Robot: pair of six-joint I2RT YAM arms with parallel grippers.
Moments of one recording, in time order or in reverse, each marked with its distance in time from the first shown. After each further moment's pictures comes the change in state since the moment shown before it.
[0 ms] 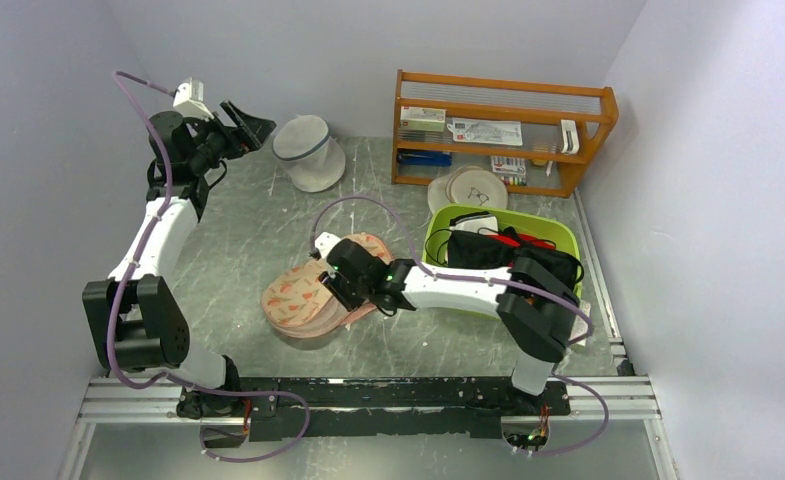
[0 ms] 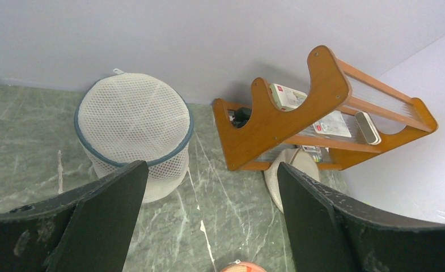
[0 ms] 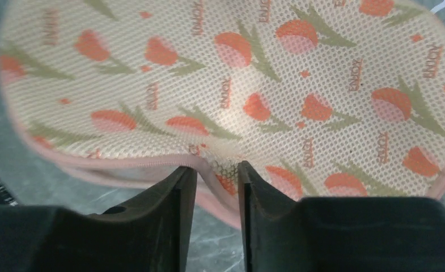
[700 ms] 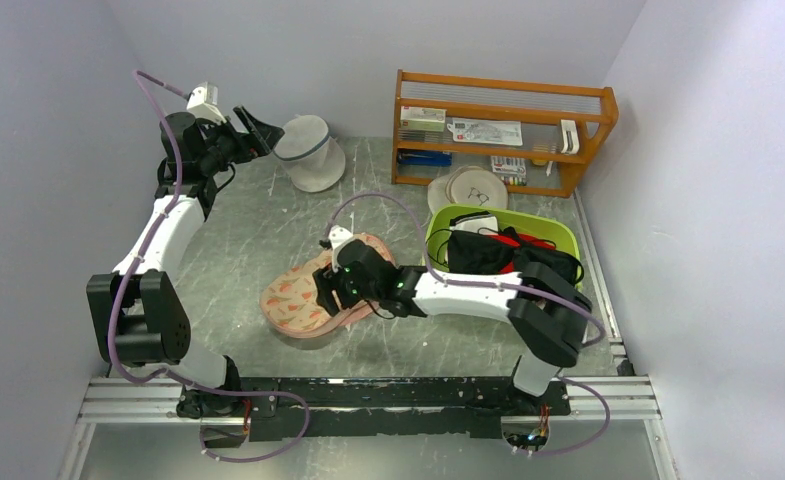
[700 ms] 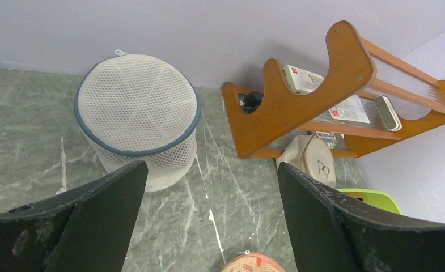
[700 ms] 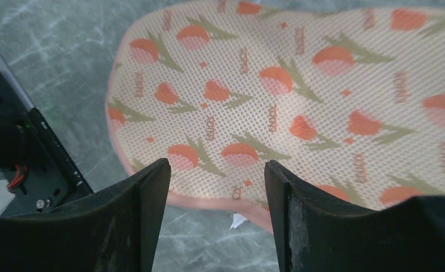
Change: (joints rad) left arm -0.044 0.025 0.001 -0.048 -0.039 0.069; right arm 0.001 -0.153 -0.130 0.221 -0.082 0.245
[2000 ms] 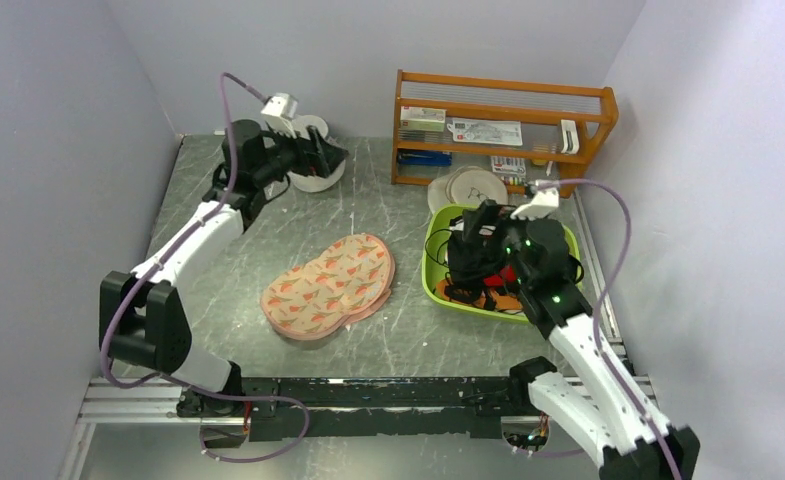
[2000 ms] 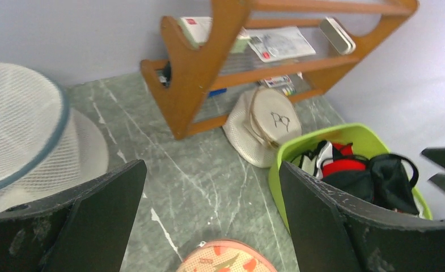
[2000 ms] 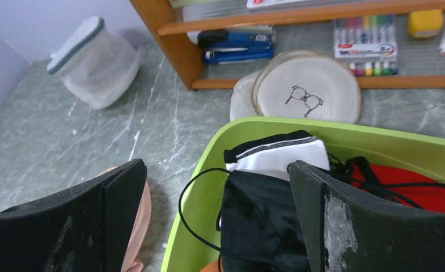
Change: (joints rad) left arm -0.277 -0.009 -0.006 0.023 -0.039 0.127; right arm -0.739 -0.803 -0.346 -0.044 0.110 -0.040
